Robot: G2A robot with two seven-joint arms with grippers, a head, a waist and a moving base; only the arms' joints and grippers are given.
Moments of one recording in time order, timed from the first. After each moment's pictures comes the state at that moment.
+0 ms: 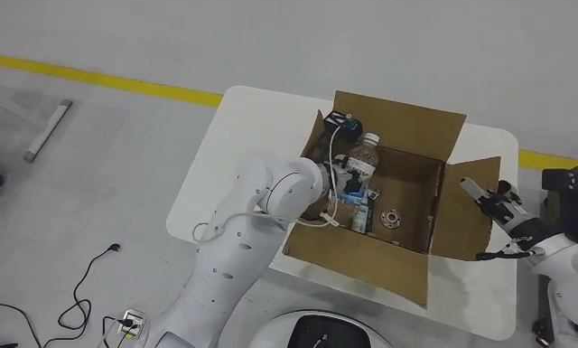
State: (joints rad) left arm 0.71 -1.67 -1.05 -1.58 1.00 -0.02 -1.23; right arm -1.63 -1.05 2.01 -2.01 -0.37 -0.11 0.63
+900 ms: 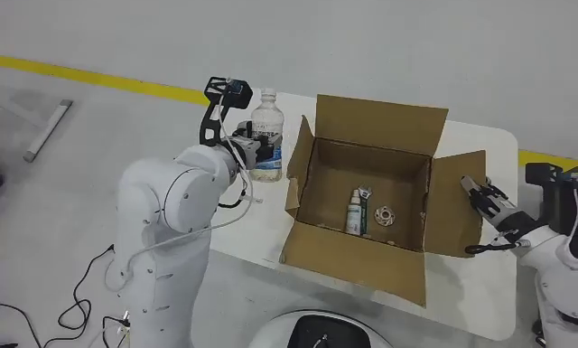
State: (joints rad) left arm 0.83 -1.59 -1.36 -1.96 1.27 0.06 -1.39; right arm -1.57 -1.04 1.94 -1.97 -0.39 -0.09 0.64
